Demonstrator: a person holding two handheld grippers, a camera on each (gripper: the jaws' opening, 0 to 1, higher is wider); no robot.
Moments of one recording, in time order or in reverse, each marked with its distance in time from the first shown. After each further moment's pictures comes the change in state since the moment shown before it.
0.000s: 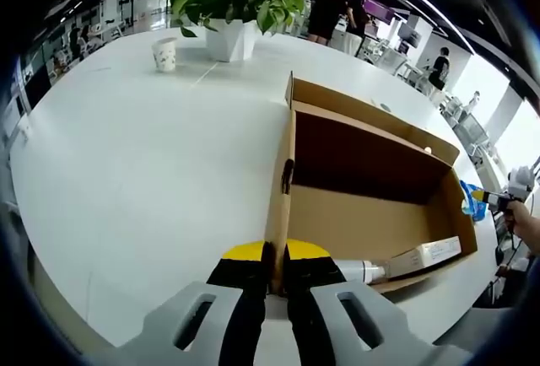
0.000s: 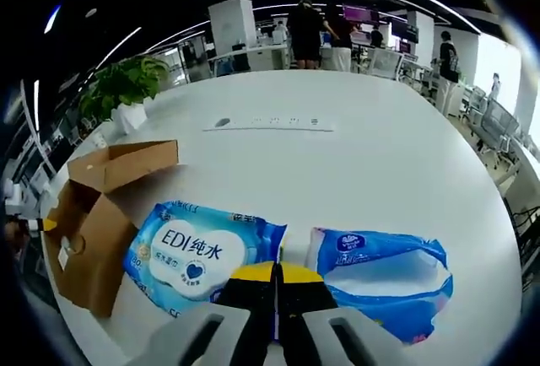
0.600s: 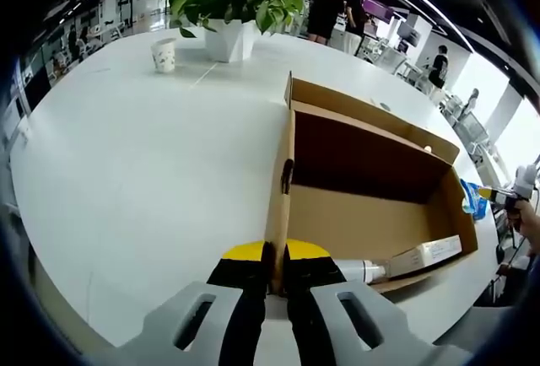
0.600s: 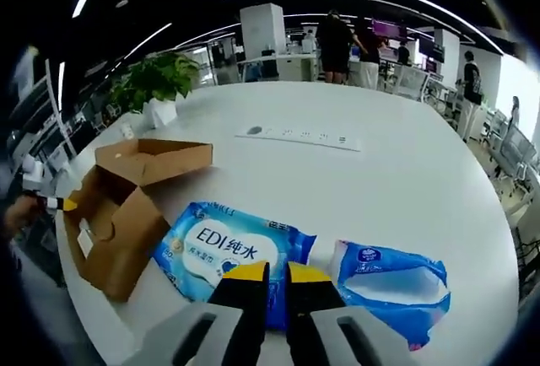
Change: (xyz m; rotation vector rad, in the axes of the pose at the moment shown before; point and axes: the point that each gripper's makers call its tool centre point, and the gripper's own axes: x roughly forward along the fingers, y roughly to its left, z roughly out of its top) left arm -0.001 -0.003 -0.001 0.007 0.002 0.001; right arm -0.002 0.018 0.013 -0.108 -0.019 0.138
